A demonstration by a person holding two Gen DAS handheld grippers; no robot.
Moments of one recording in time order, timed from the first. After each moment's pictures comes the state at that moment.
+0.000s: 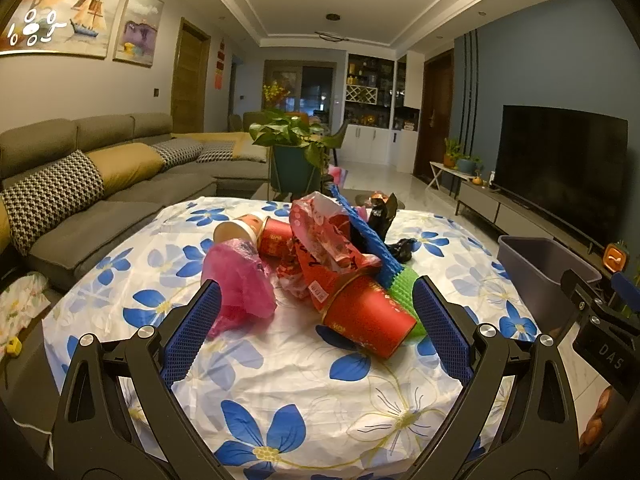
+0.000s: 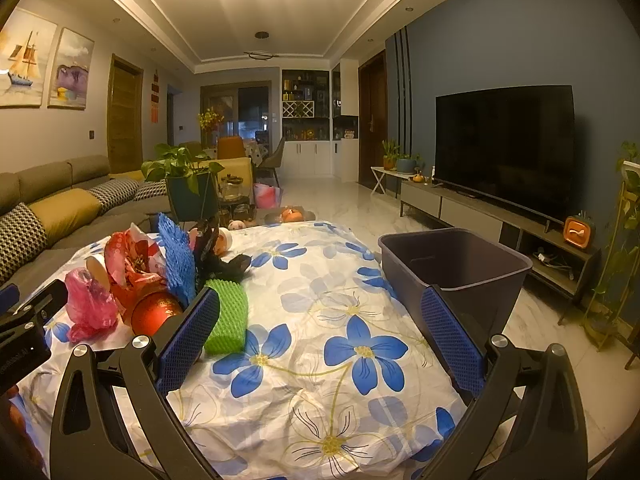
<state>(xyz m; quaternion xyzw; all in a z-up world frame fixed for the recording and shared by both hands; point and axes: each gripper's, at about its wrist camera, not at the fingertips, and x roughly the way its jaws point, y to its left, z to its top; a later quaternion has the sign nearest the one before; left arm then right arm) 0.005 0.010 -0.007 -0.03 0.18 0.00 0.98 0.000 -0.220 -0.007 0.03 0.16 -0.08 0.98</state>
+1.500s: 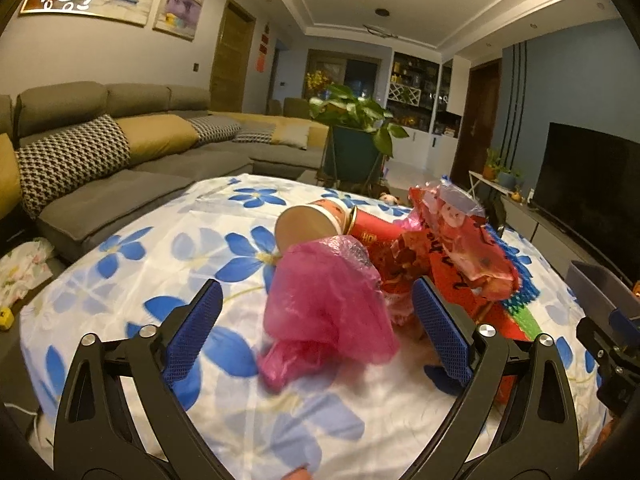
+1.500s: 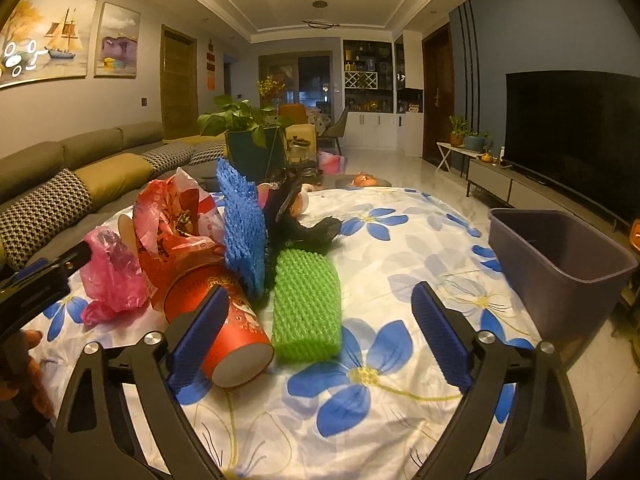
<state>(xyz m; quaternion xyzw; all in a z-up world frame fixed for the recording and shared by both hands) 0.100 0.096 -0.059 -0.08 0.20 0.06 0.97 0.096 -0.162 -0.057 0.02 0.21 0.03 0.98</state>
